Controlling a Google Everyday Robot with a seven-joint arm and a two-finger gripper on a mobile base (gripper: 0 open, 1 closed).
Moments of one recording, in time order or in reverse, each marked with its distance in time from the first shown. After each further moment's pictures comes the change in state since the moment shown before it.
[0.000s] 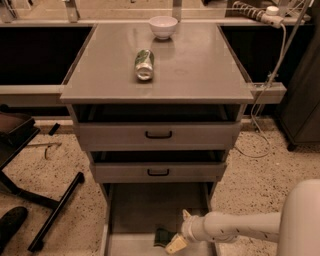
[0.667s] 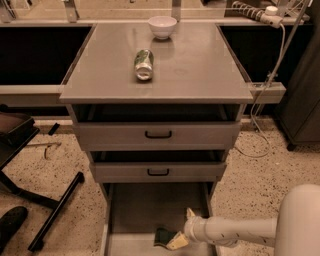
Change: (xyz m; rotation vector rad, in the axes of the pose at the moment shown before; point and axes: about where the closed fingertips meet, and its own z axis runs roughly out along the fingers) arm 0.020 -0.031 0.019 0.112 -0.026 0.008
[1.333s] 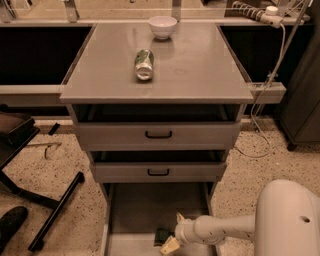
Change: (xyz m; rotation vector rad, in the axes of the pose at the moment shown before) arm 0.002 0.030 0.051 -0.106 0.024 -0.017
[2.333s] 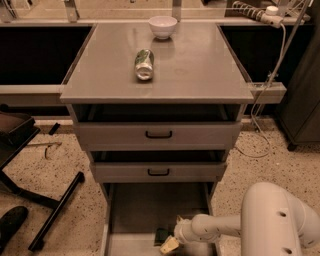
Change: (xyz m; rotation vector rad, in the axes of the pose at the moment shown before) arm 0.029 -0.014 0.040 -0.026 0.042 0.062
